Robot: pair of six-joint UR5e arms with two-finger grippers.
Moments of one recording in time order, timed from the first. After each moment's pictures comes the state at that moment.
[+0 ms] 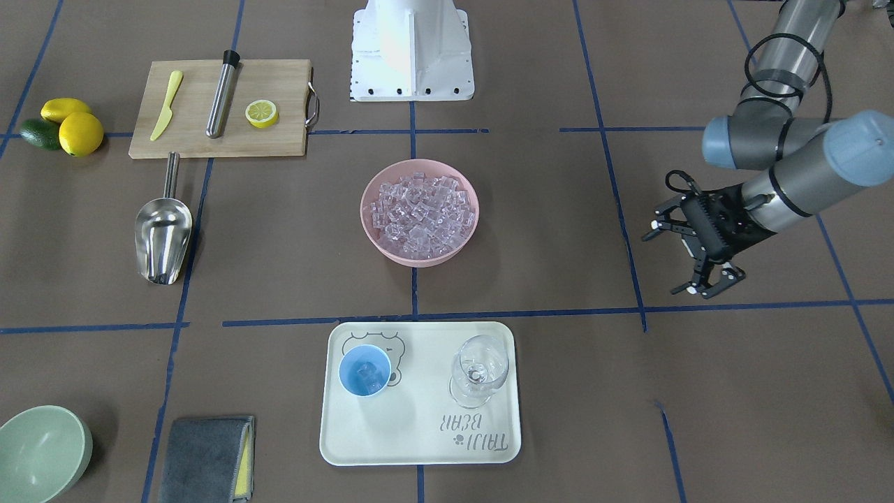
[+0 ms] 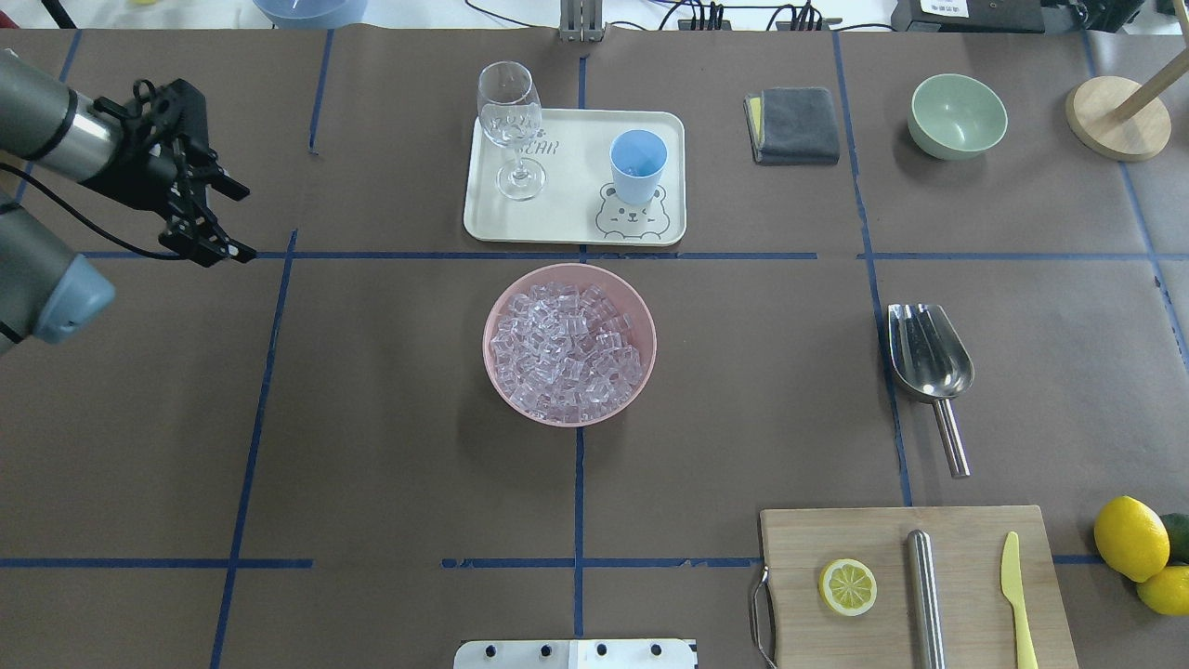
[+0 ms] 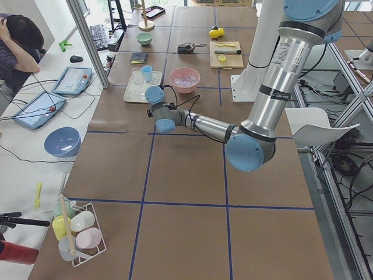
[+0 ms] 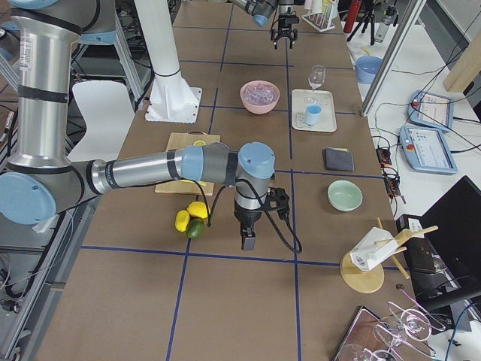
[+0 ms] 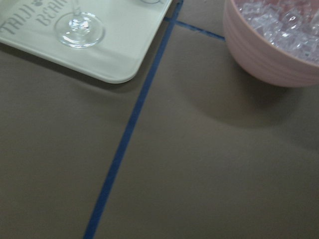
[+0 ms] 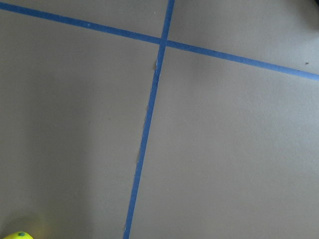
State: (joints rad) left arm -1.08 -1.91 -1.48 -2.17 -2.42 0.32; right arm 1.57 -1.73 1.92 -1.86 2.24 -0.20
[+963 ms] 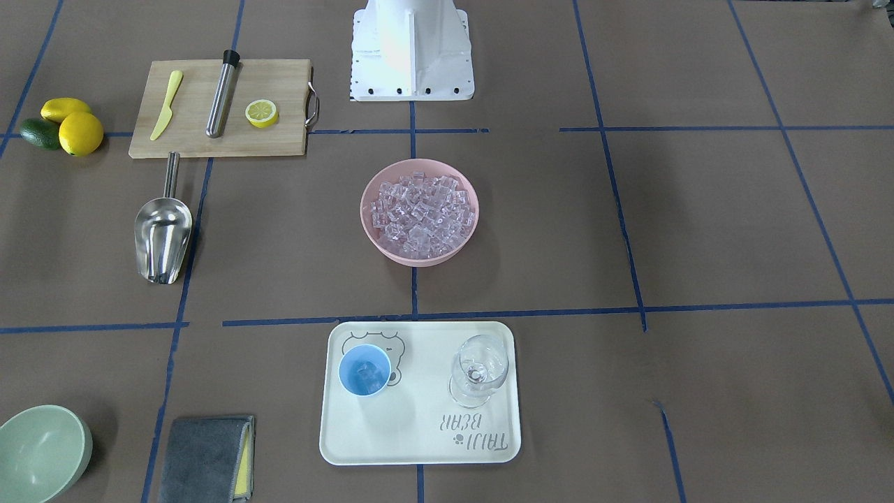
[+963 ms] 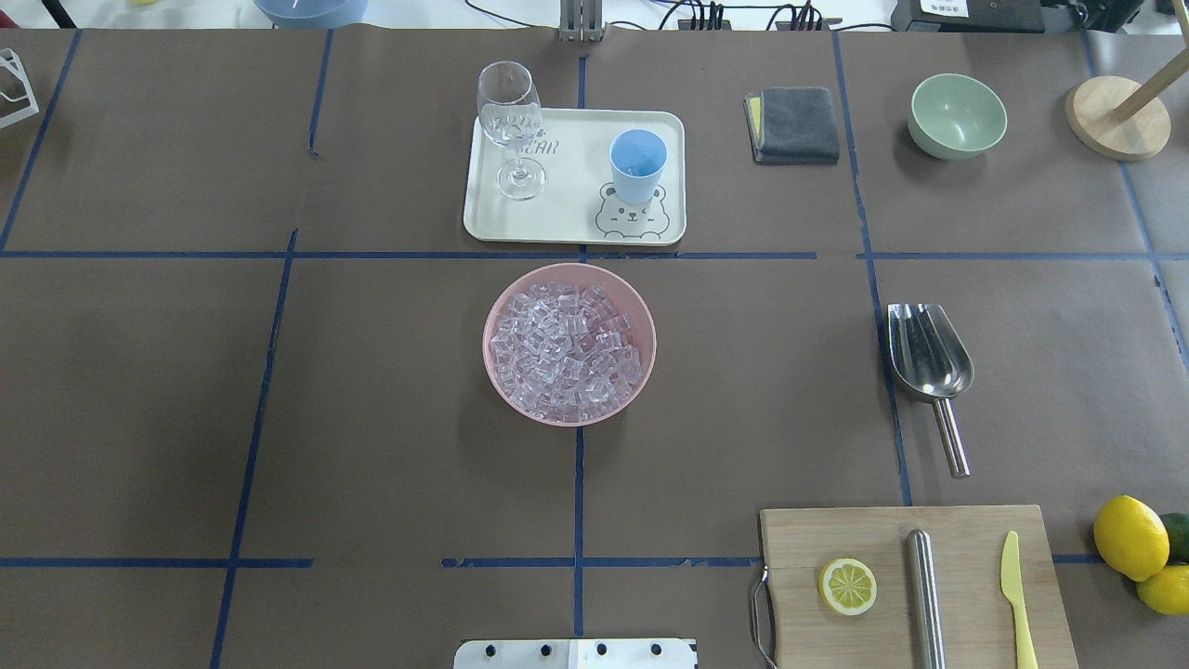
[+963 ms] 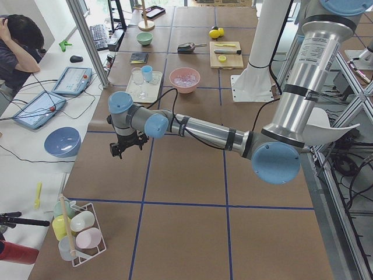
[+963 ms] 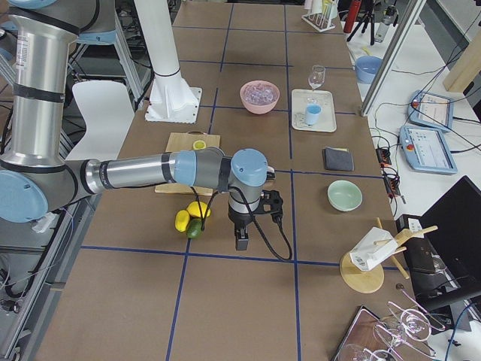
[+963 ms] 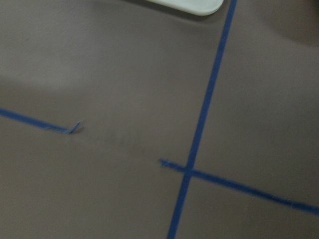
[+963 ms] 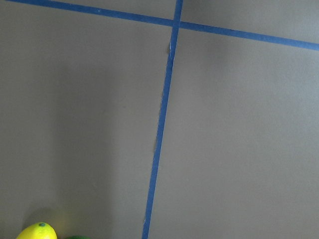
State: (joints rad) left arm -1.60 -1.71 -1.49 -1.64 -2.35 0.55; right arm 1.58 -1.75 1.92 -1.84 2.27 -0.20
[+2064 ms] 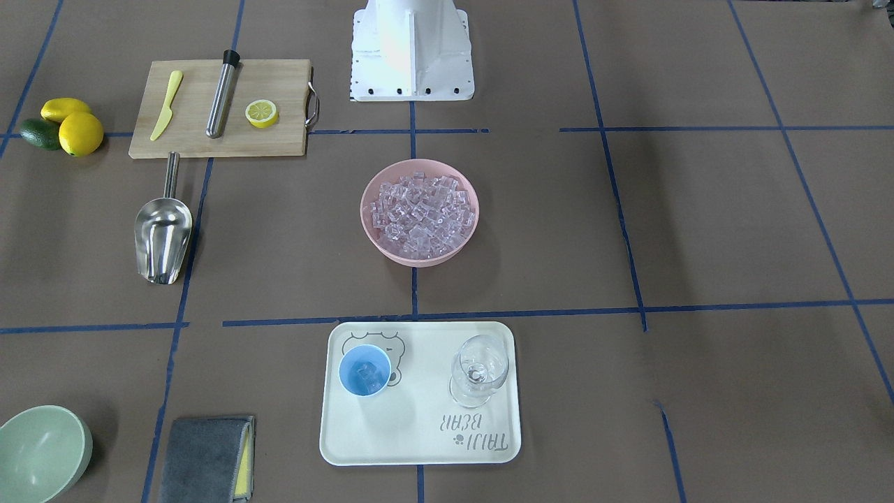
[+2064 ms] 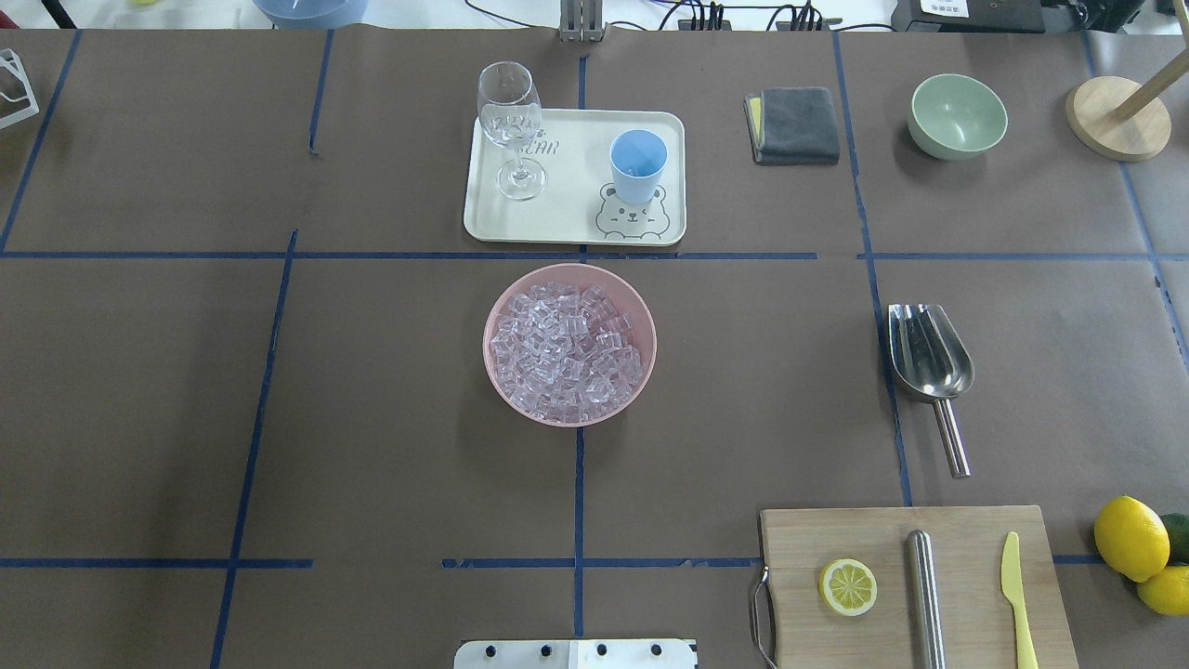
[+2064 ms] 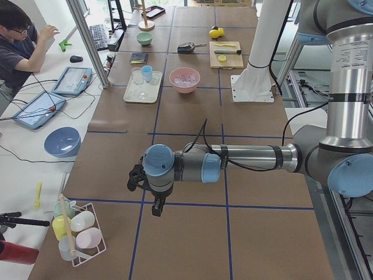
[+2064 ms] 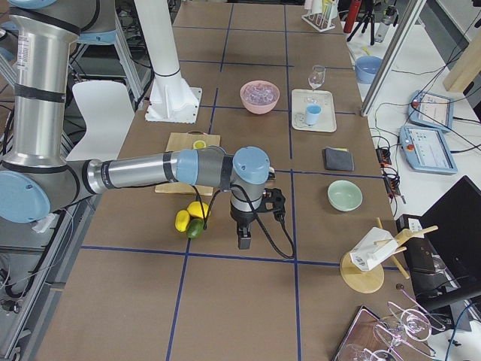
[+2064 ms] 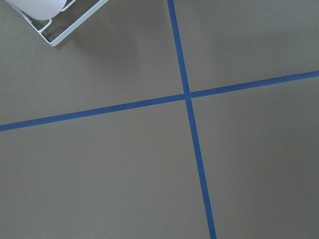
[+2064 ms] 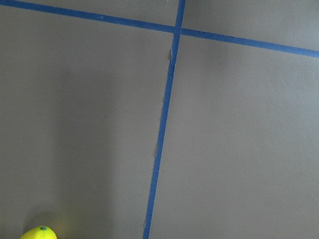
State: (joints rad) left arm -1.65 -1.52 -1.64 -1.60 -2.39 0.21; right arm 1.58 -1.74 1.92 -1.84 2.27 -0.20
